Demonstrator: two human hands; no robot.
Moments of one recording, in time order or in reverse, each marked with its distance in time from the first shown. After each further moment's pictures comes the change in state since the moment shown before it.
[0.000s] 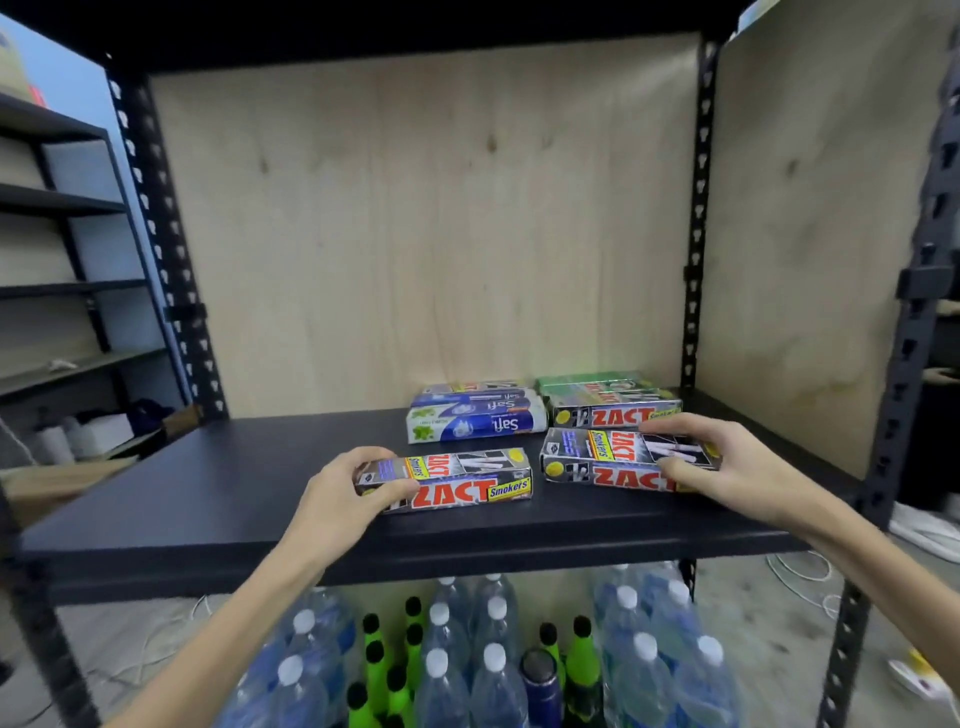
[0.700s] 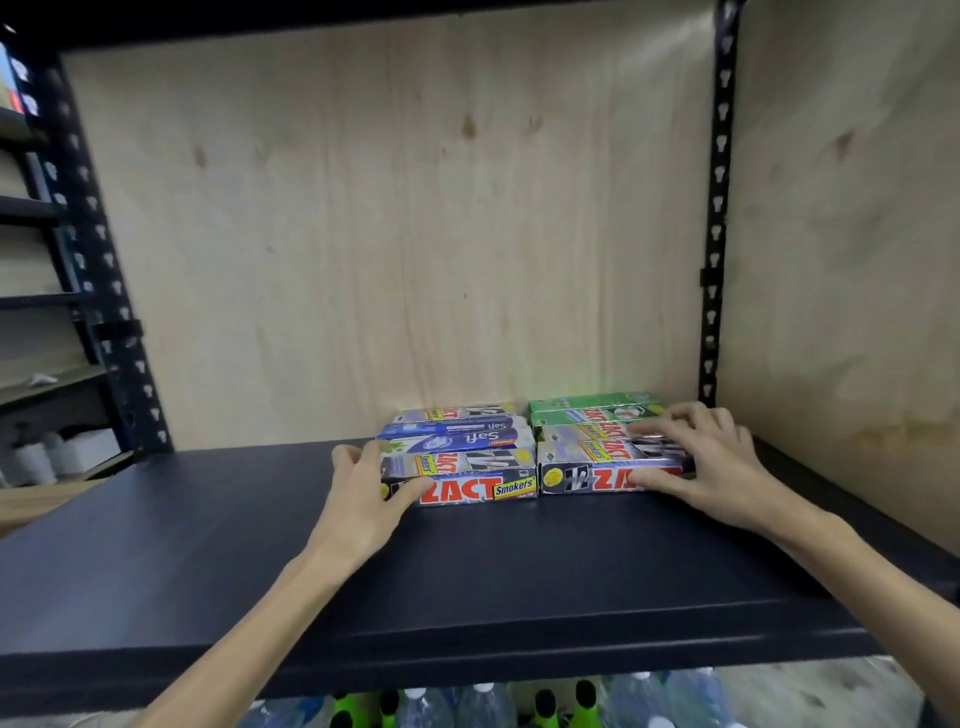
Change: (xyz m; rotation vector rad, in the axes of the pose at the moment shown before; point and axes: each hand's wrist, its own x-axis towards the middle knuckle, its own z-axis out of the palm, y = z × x) left_hand 0.092 0.019 0.073 0.180 0.010 -0.018; right_hand 0.098 0.065 0.017 -0.438 0.125 -0.013
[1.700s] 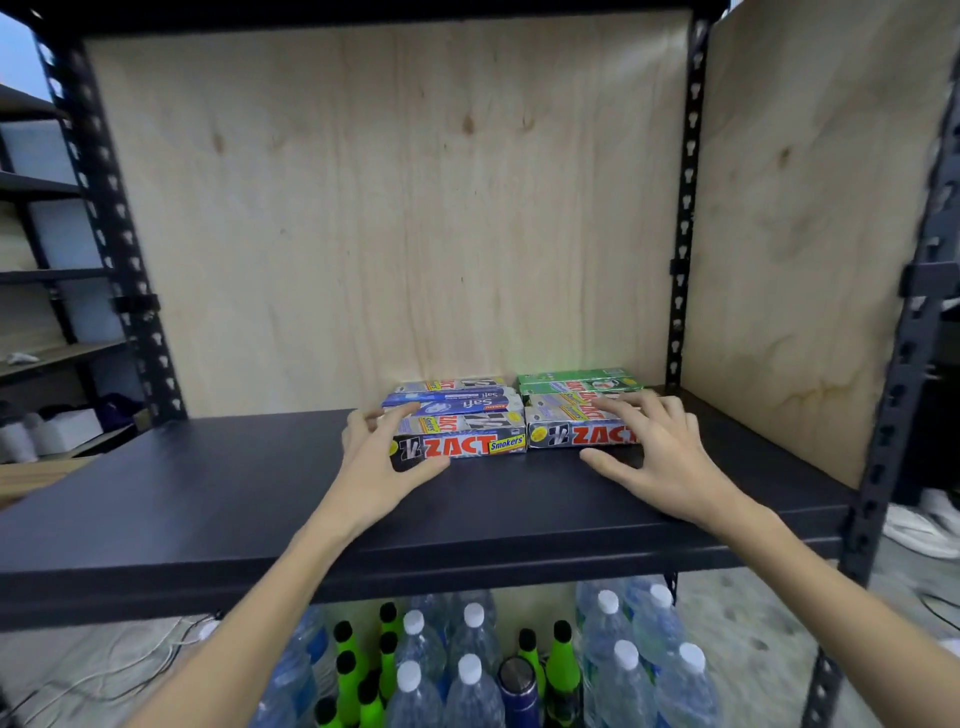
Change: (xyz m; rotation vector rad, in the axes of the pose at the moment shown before) left_hand -0.035 -0.007 -0.011 -0.123 -0.057 0.167; right_hand -0.055 -0.063 -0.006 -0.021 0.159 -0.046
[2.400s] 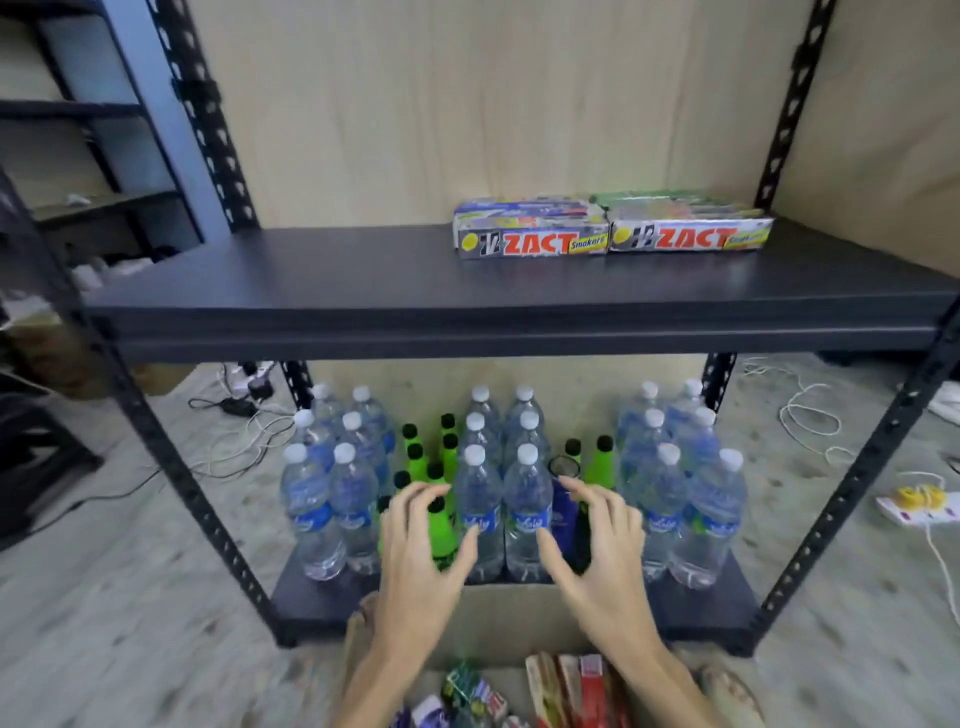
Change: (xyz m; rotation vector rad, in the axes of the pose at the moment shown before) left_hand -0.301 -0.114 0.086 0.005 0.210 -0.085; right_hand -0.284 -0.171 0.143 0.462 -0.031 0.237
